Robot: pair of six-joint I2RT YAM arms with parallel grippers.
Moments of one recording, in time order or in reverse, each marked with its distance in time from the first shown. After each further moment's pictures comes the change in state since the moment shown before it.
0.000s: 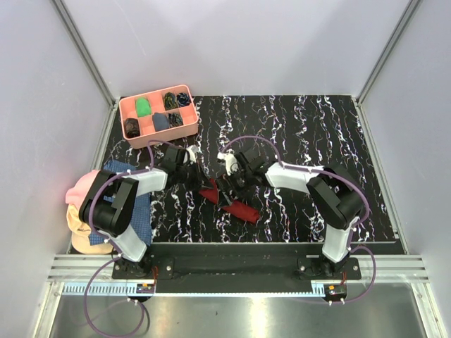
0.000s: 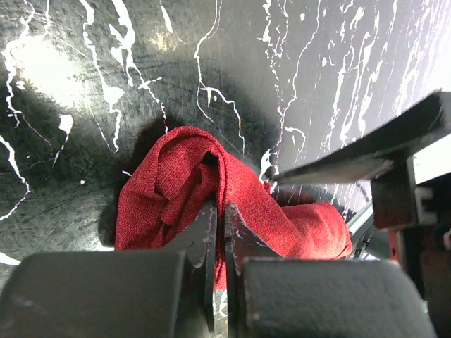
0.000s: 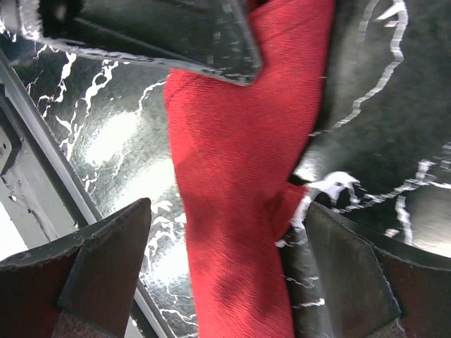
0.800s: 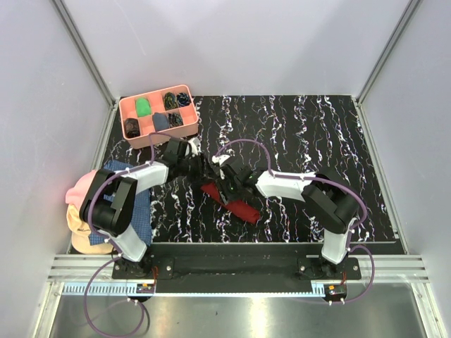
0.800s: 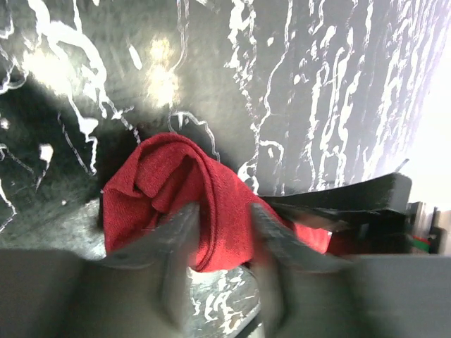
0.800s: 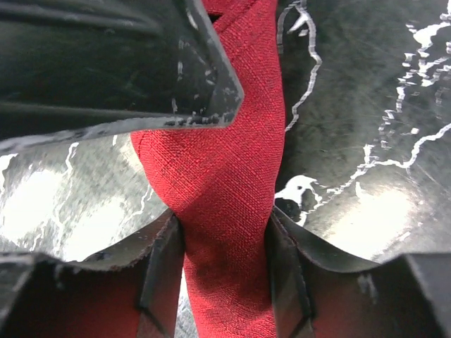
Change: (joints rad) left arm -0.003 0.004 0.088 -0.064 -0.005 0.008; right arm 0.149 0.006 0.009 0.014 0.455 0.138
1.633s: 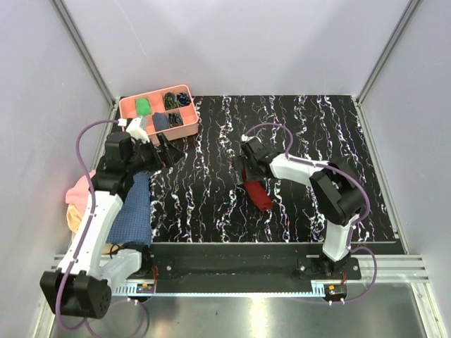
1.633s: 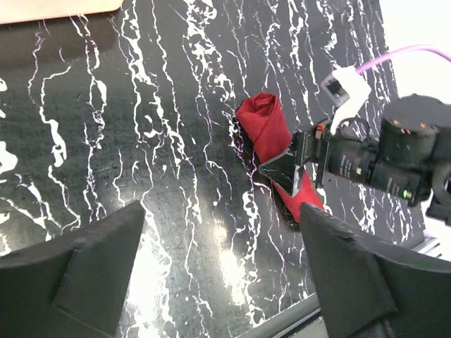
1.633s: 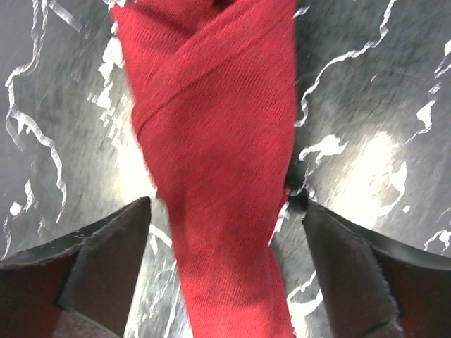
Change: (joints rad) left arm 0.257 -0.667 0.074 -0.370 -0.136 0.209; right arm -0.229 0.015 0.064 -0.127 0.182 0.092
